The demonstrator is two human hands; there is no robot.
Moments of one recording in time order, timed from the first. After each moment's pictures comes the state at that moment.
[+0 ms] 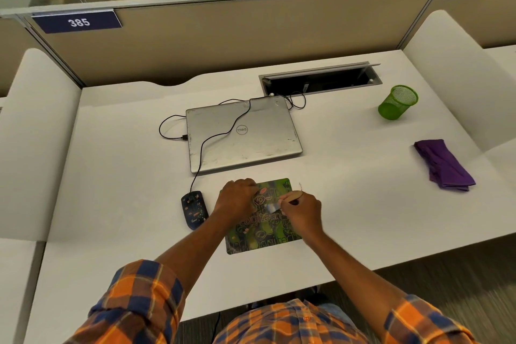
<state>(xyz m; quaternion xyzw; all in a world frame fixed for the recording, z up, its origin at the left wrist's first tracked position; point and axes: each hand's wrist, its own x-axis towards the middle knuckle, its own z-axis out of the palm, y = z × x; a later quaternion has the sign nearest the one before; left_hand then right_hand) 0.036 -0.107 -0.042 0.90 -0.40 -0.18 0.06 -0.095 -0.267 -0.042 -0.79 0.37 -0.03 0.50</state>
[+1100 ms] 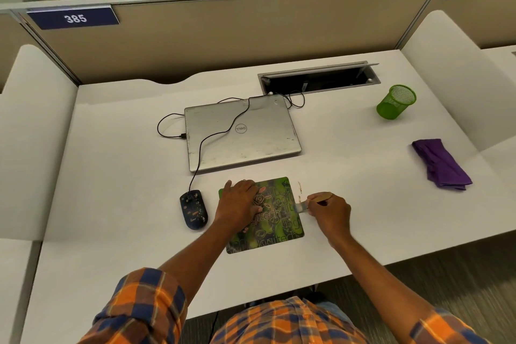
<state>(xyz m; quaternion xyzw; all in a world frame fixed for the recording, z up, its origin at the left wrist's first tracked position) 0.018 -0.101 -0.061 0.91 -0.36 -0.19 0.10 -0.130 -0.317 -0.039 -0.77 0.43 -0.06 0.46</state>
